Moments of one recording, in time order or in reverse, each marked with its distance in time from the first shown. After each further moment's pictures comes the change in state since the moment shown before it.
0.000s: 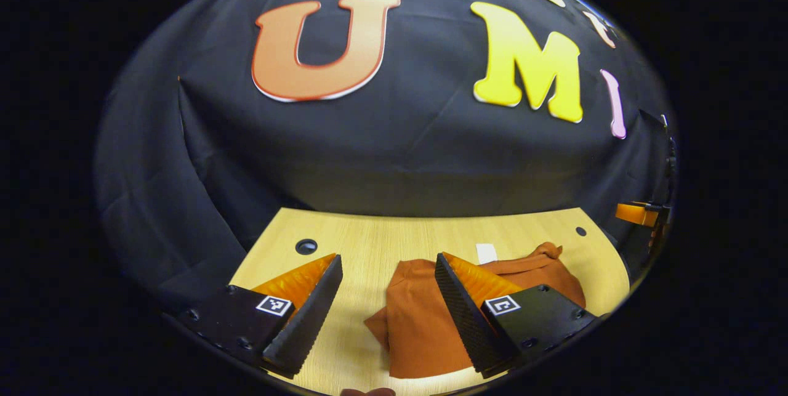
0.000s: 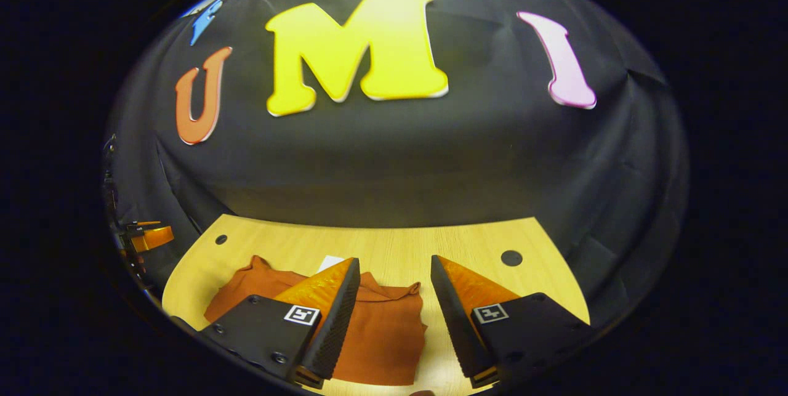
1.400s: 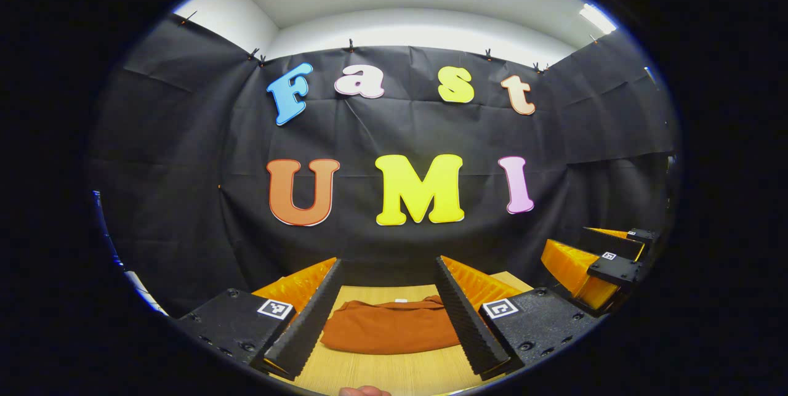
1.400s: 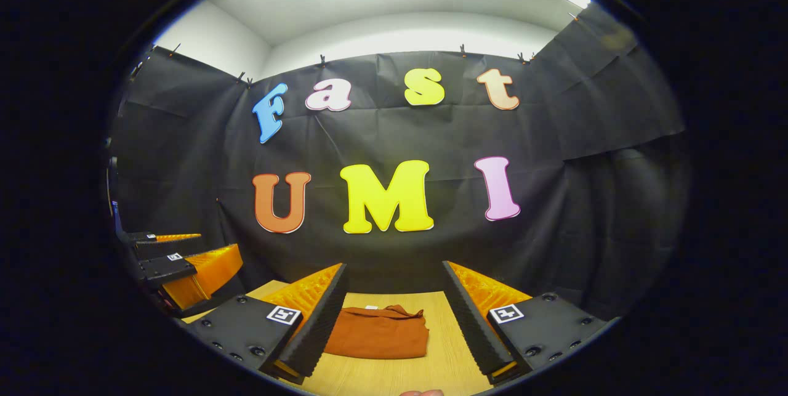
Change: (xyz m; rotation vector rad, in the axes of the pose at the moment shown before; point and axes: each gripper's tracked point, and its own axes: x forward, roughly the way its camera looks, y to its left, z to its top) left arm -0.087 -0.073 0.070 0.080 -0.476 -0.043; right arm -0.367 0.029 0.024 0.045 -0.520 -0.007
